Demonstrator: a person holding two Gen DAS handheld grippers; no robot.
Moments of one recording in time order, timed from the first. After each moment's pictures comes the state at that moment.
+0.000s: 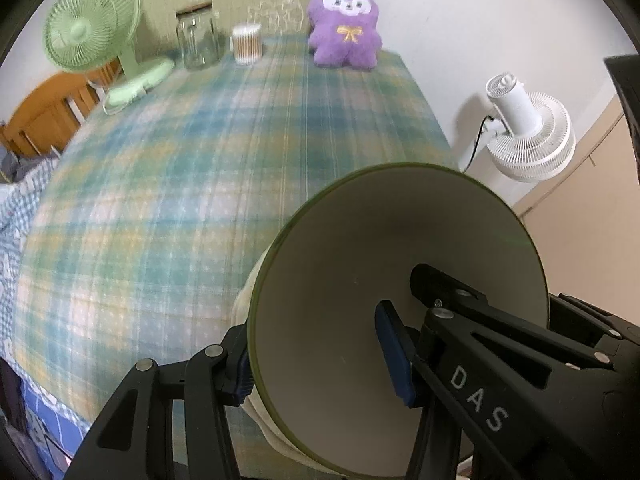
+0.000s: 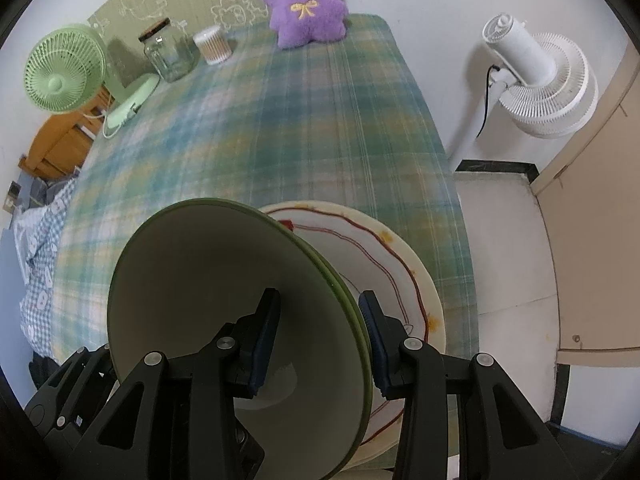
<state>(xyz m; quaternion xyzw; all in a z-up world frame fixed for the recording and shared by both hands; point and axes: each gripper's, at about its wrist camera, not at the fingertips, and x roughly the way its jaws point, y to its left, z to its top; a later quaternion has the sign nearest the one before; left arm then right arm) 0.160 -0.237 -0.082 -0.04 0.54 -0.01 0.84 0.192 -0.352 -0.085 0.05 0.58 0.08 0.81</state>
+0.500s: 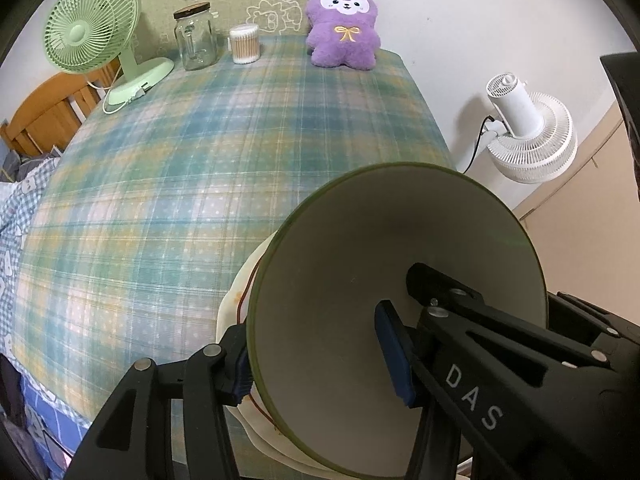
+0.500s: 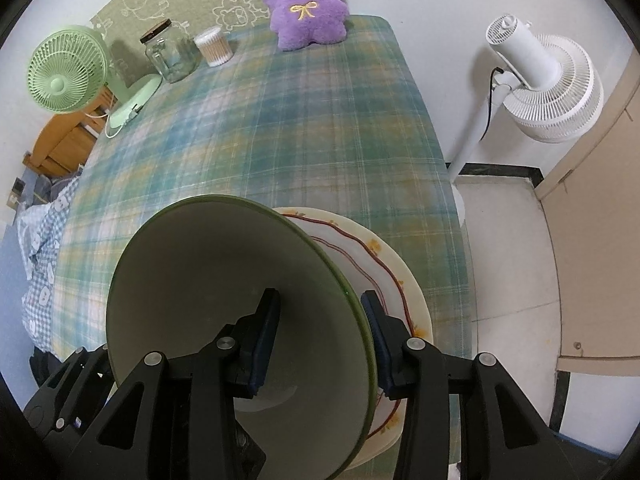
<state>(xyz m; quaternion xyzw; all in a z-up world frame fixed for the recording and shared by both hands) 0.164 -0.247 -0.084 -0.04 0.54 0.00 0.84 0.195 -0.361 -0.087 0.05 0.58 0.09 0.81</state>
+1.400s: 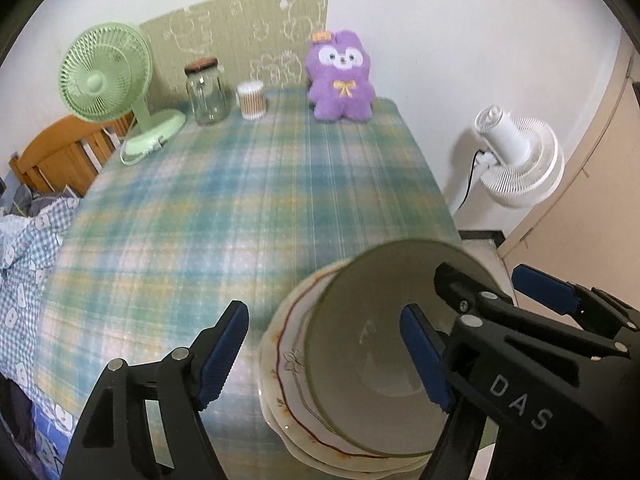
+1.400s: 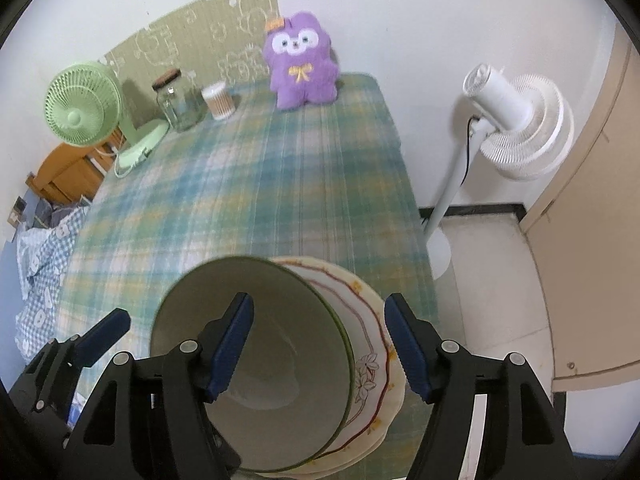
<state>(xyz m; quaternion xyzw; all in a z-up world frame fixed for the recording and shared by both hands) 0.152 -0.234 -0.034 -0.01 0.47 0.00 0.88 0.175 -0.365 -0.027 0.04 0.49 0.06 0.87</state>
